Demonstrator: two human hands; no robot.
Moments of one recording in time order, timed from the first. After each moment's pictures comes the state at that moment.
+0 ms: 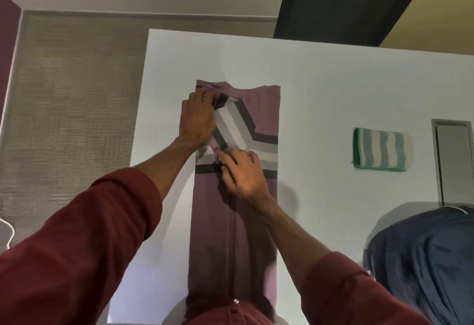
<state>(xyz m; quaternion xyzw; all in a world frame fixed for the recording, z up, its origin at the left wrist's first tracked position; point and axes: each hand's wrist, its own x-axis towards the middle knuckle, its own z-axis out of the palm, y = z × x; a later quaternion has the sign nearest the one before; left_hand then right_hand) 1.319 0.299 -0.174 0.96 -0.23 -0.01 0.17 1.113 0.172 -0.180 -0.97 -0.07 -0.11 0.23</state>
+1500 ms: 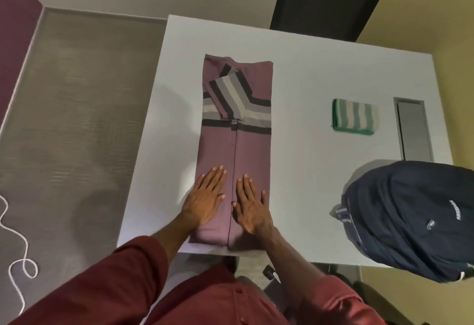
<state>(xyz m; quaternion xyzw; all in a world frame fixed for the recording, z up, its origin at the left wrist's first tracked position) 0.945 0.426 -0.201 0.92 -0.35 -0.18 0.03 0.852 0.234 -0.183 -0.94 0.07 0.27 0.18</state>
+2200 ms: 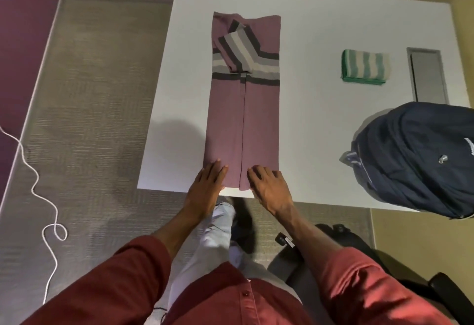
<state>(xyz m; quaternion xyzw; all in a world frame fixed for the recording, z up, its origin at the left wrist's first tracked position) 0.796 0.499 -0.200 0.93 -0.34 -0.15 0.06 0.731 0.247 -0.176 -0.99 -0.07 0.12 0.06</state>
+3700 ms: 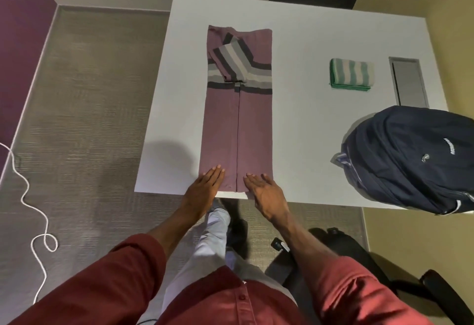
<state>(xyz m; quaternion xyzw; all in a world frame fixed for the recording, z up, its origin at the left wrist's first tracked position) 0.800 0.501 -0.185 0.90 -0.40 -0.15 0.04 0.713 0.254 -0.158 -0.98 -0.05 0.13 0.13</state>
